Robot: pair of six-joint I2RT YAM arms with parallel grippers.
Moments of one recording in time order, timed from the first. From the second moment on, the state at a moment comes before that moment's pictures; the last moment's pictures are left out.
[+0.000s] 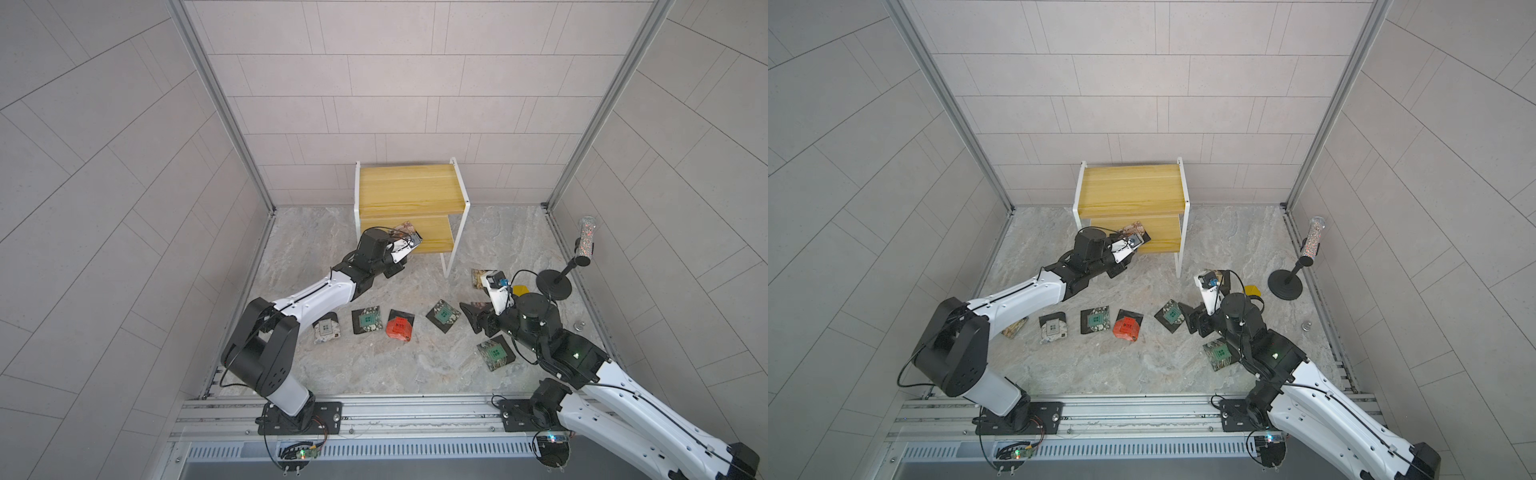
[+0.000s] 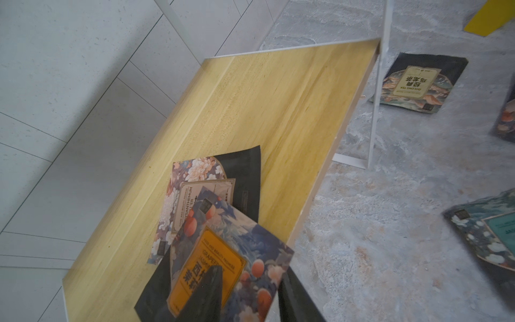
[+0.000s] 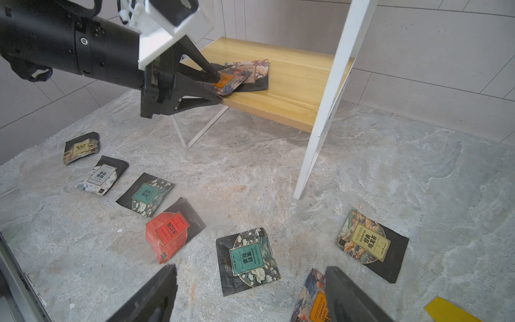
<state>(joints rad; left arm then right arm) -0.54 1.59 1.04 0.04 0.06 0.61 0.66 0.63 0.58 -0.36 0.10 0.12</state>
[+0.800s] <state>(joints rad) -0.55 1.49 1.04 0.00 0.03 0.64 0.66 0.63 0.57 -0.34 0.09 0.13</state>
